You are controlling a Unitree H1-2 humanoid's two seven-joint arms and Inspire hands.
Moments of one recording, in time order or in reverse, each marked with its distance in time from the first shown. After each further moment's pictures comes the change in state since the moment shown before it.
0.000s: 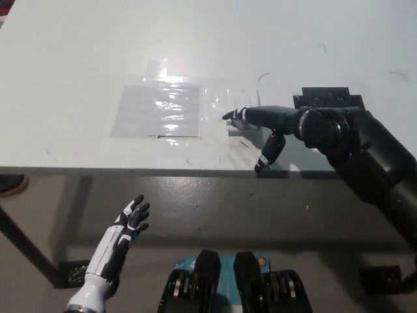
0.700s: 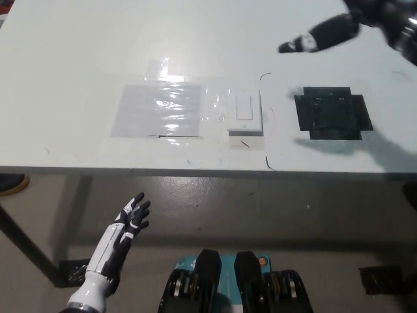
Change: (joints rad) left_arm -0.010 0.000 0.000 0.001 -0.002 0.006 0.000; right_arm 0.058 -0.132 -0.503 -0.663 0.253 0.107 0.033
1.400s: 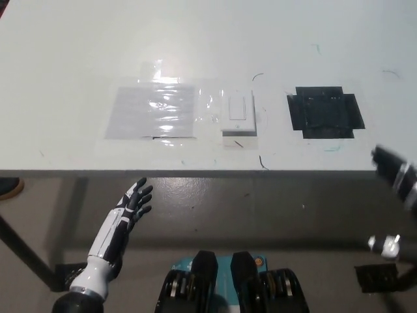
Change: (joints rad) left_arm -0.054 -0.001 0.001 0.004 -0.001 0.004 0.000; right_arm 0.905 0.212 -0.345 -0.390 0.346 -0.022 -0.050
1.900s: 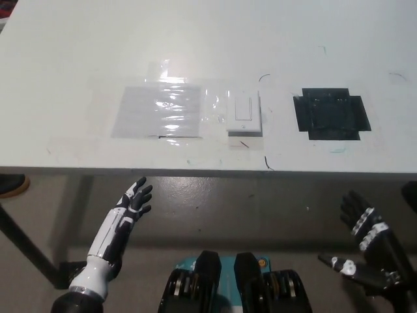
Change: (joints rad) left_arm 0.004 0.002 -0.001 -0.011 -0.003 0.010 -0.001; right_arm 0.029 0.150 0.036 0.414 0.038 -0.212 -0.100
